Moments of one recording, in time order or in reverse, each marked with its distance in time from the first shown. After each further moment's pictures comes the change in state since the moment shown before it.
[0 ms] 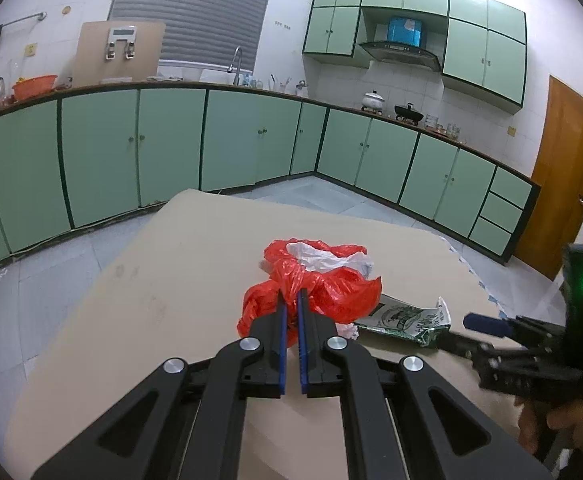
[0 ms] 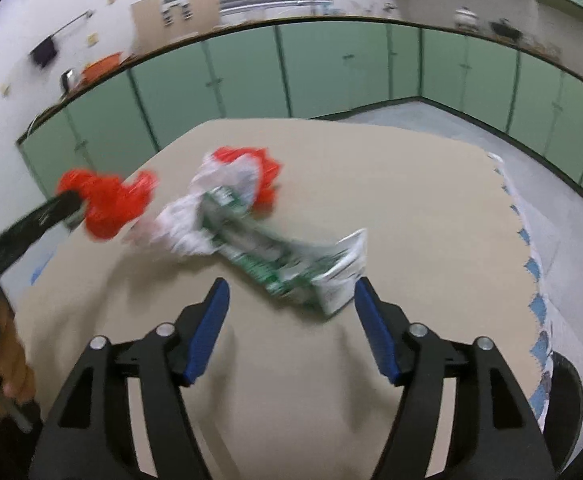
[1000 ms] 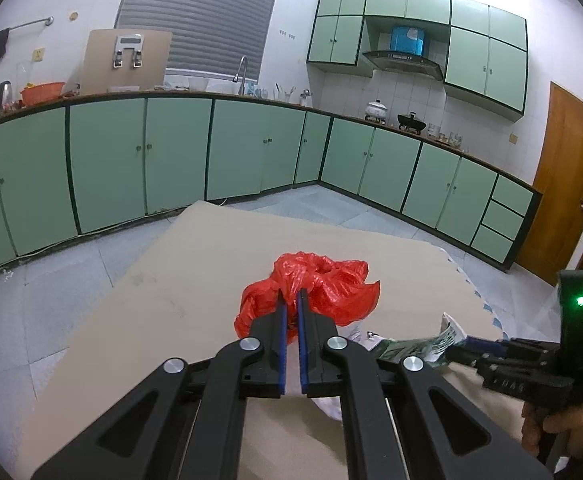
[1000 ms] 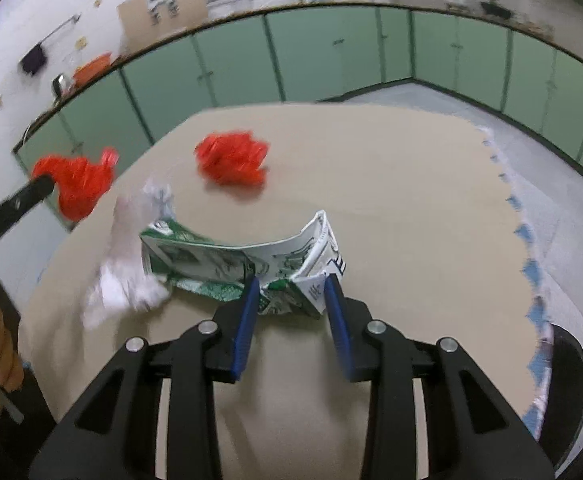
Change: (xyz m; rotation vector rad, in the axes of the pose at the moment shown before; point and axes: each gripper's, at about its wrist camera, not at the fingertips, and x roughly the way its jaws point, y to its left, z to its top) left arm -0.026 0.007 0.007 -0.010 -0.031 0.014; right arm -0.021 -0.012 -0.012 0.070 0.030 0.007
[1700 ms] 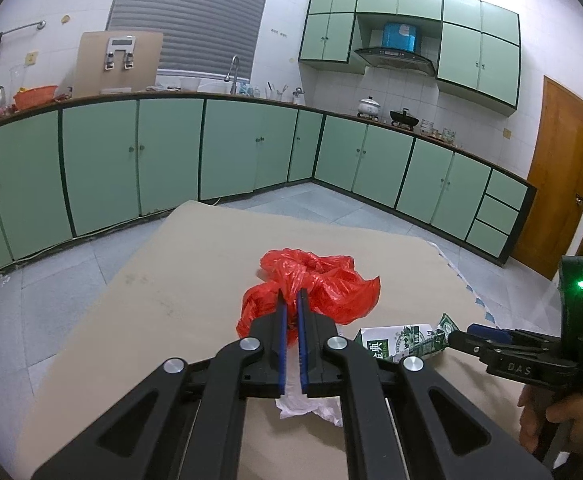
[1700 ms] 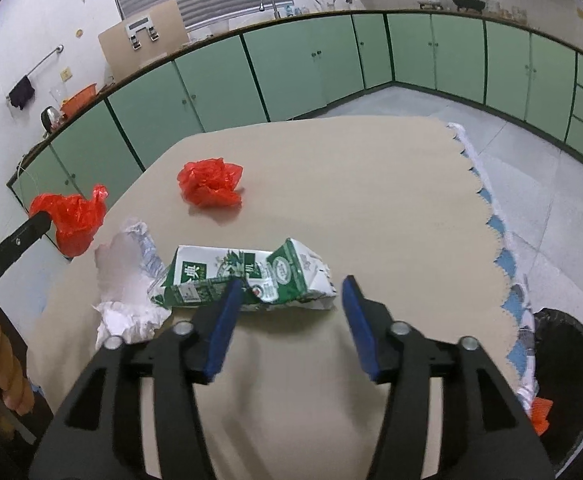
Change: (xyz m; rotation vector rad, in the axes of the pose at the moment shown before) left arm 0.000 -0.006 -0.003 0.023 0.010 -0.016; right arm 0.001 -0.014 -0.003 0.058 -0.039 0.001
